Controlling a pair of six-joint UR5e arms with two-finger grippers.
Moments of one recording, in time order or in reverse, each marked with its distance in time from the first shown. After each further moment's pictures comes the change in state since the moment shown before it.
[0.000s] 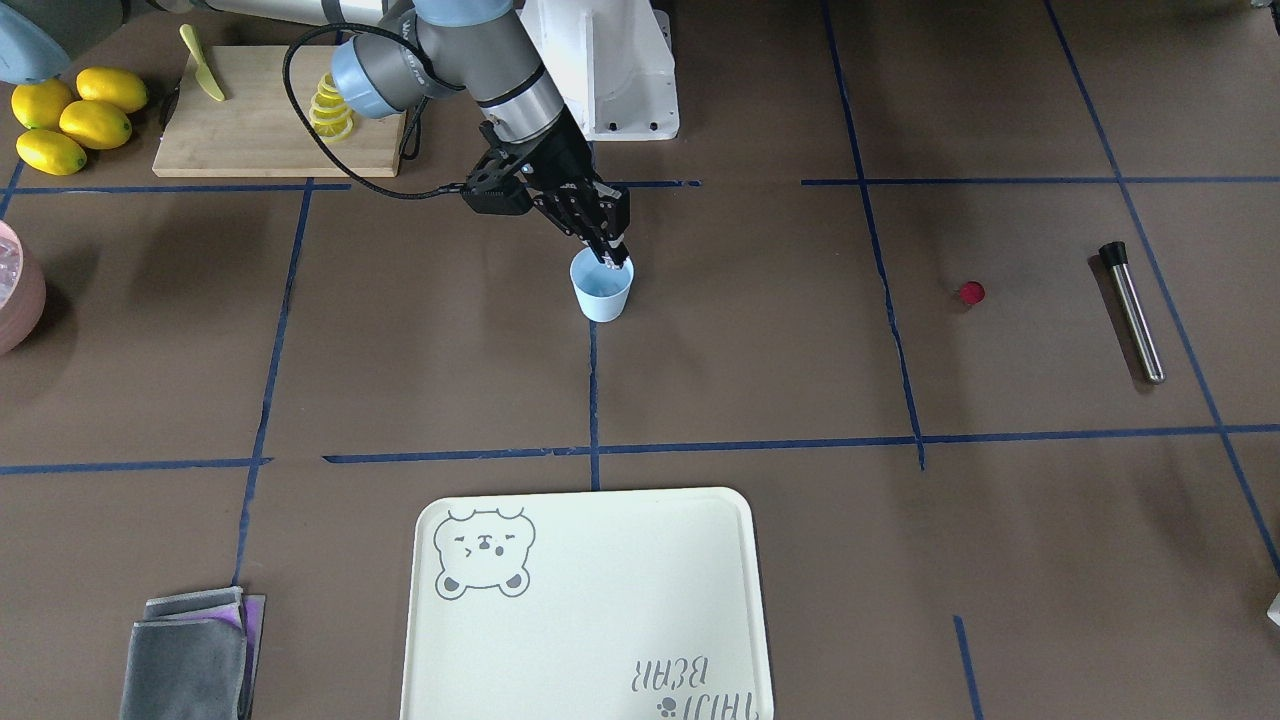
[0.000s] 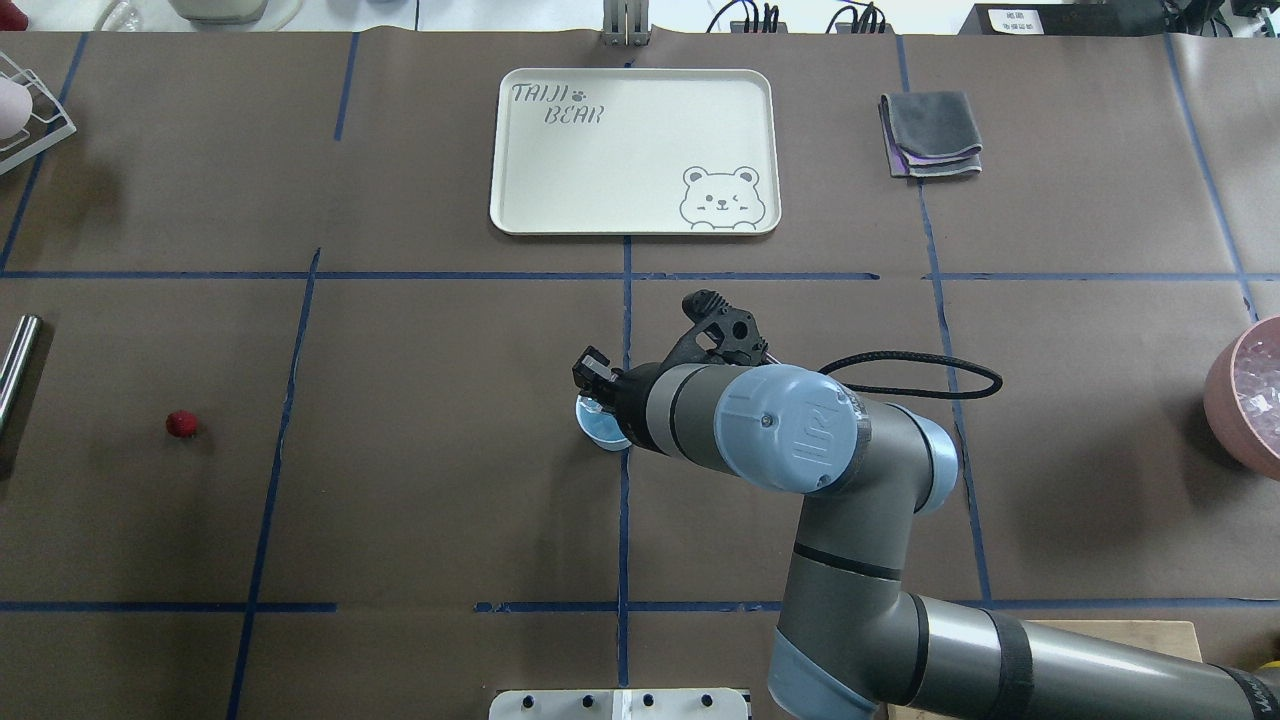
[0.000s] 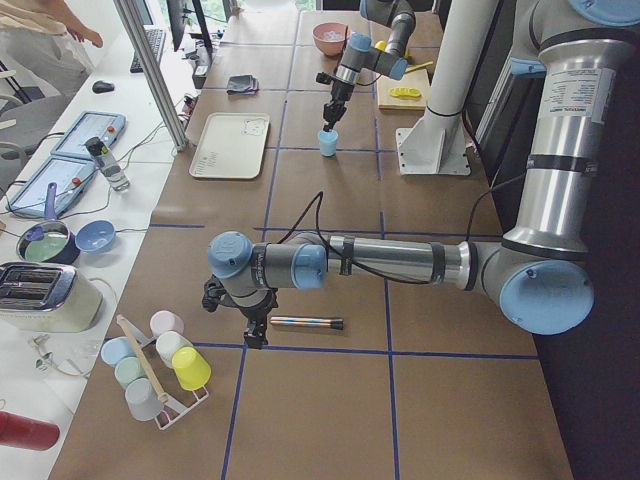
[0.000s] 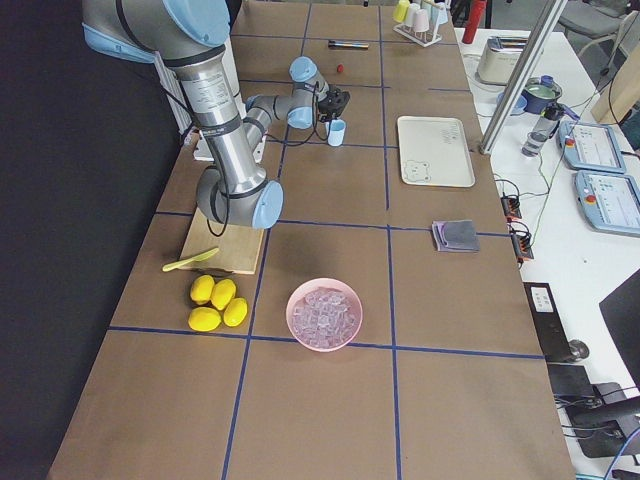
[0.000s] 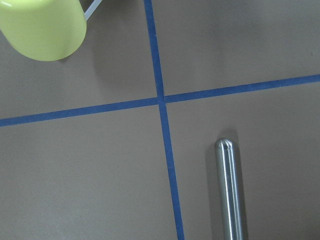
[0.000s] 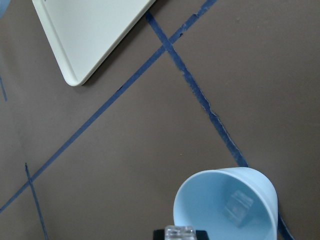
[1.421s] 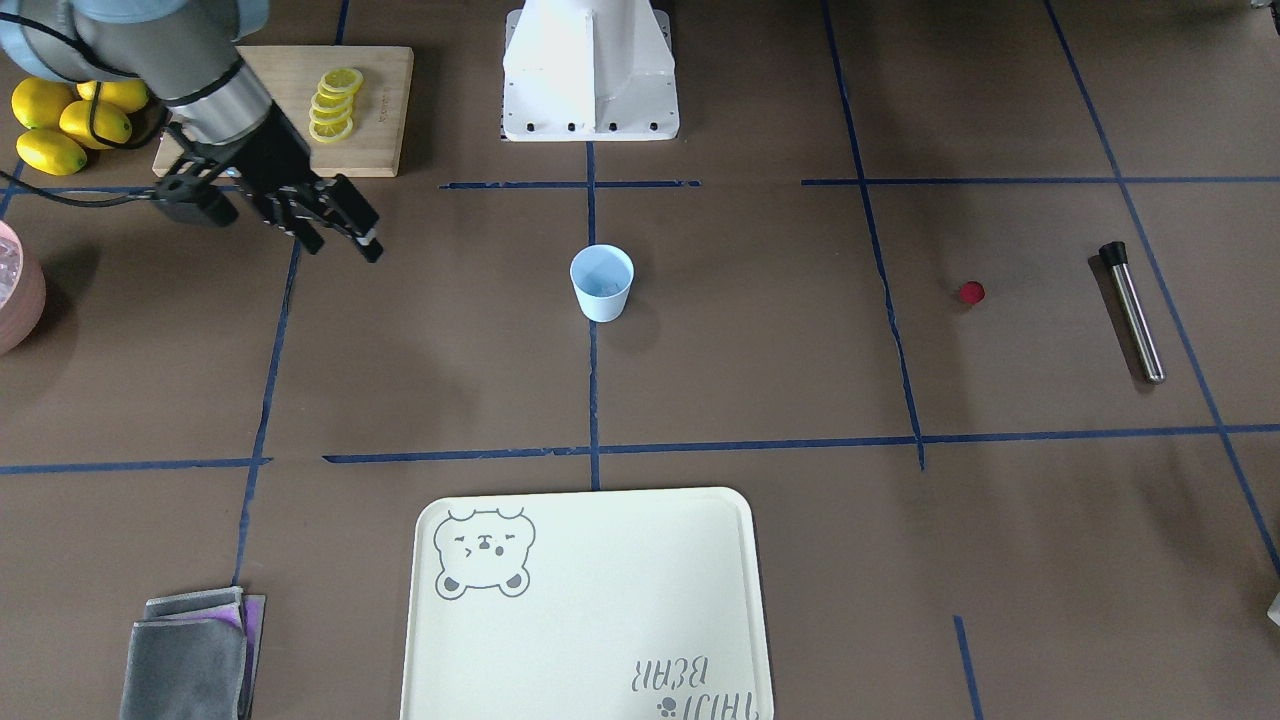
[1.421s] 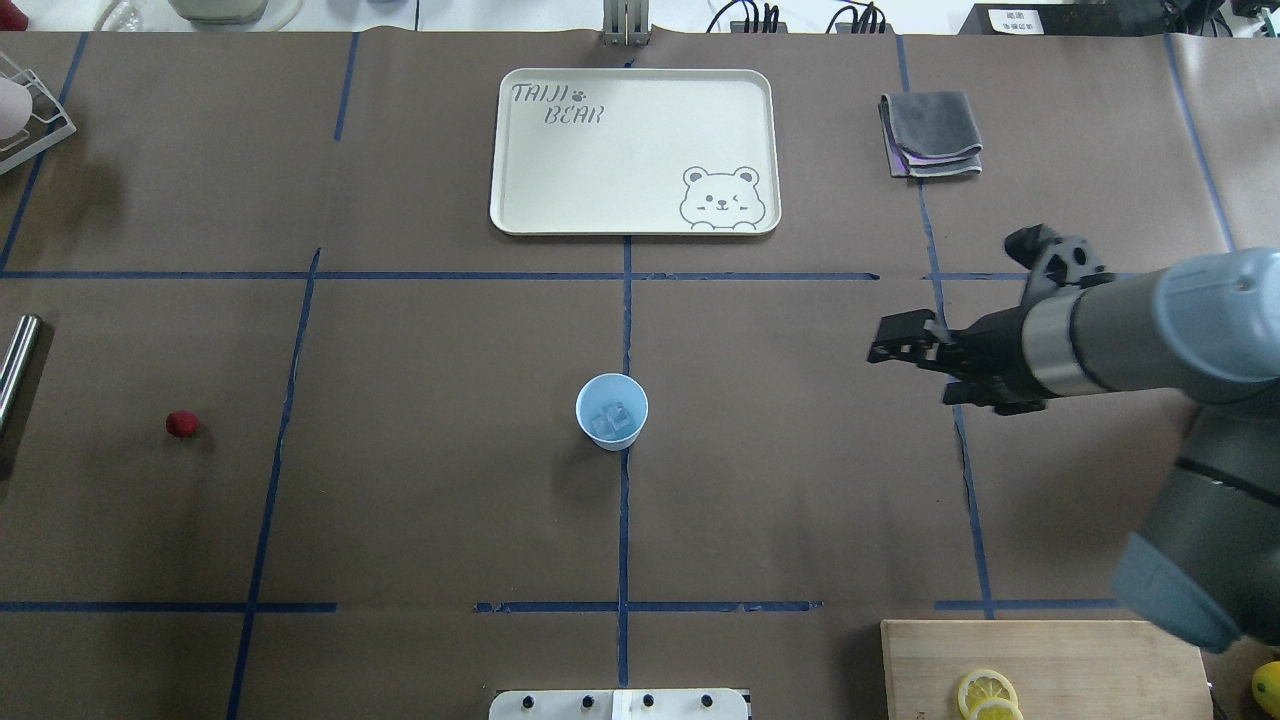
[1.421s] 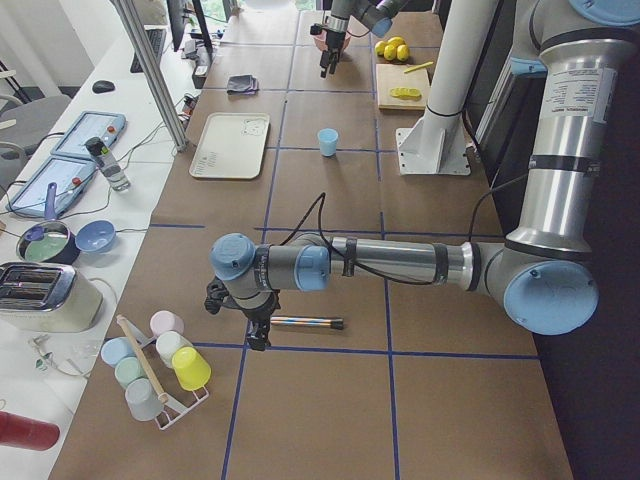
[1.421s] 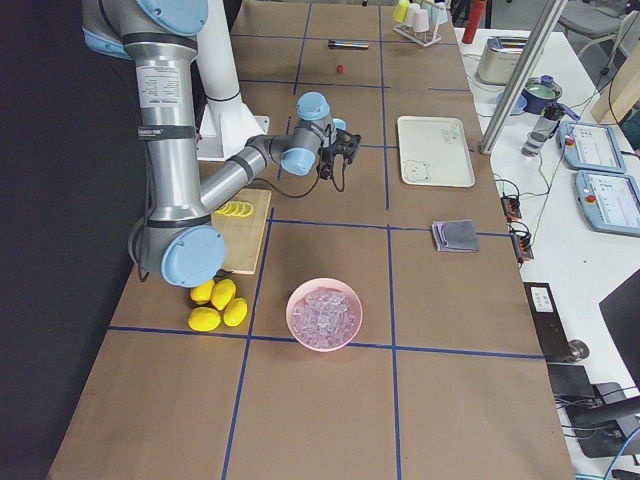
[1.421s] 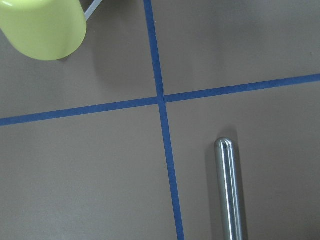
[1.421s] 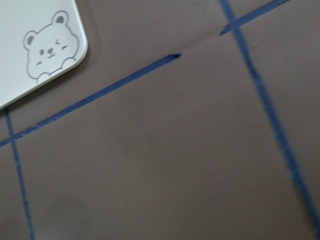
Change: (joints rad) left arm -0.001 0.014 -0.007 0.000 0.000 0.000; right arm 0.373 -0.584 0.320 -0.008 0.443 -0.453
